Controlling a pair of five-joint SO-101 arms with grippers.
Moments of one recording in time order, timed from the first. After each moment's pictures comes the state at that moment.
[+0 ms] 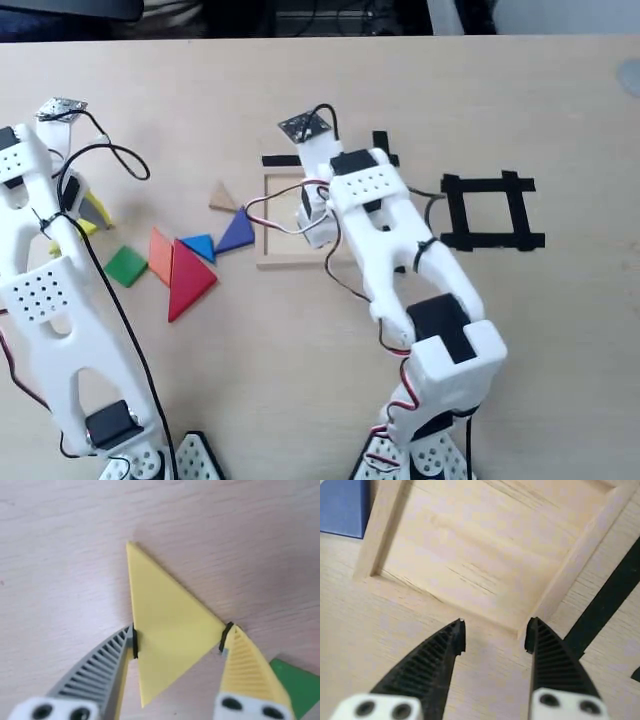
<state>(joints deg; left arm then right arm) -33.1 59.7 -53.5 87.8 -41.4 -19.8 13.1 10.6 67.9 9.1</state>
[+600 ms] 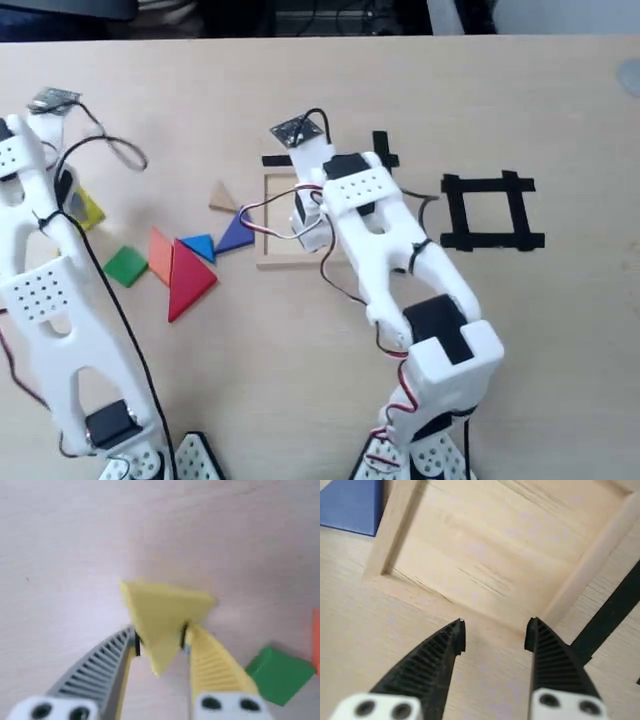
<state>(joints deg) -33.0 59.7 -61.3 95.5 -41.4 -21.5 13.1 11.2 67.5 9.2</state>
